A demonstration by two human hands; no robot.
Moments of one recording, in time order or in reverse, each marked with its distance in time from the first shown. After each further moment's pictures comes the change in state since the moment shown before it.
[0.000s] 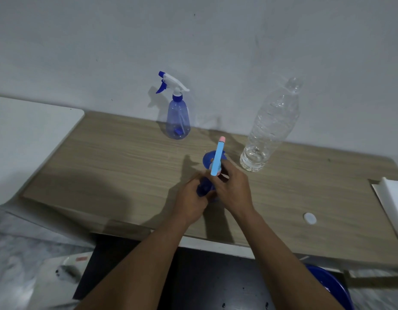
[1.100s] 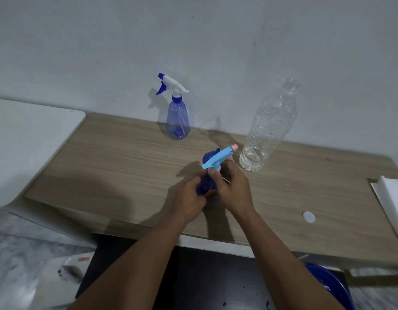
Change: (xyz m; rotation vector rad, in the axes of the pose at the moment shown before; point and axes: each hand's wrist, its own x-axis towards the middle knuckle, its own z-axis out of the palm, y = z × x) left_hand 0.000 0.006 -0.005 0.031 -0.009 -0.016; right_hand -0.007 -0.004 -0.005 0.122 0.008 0.042
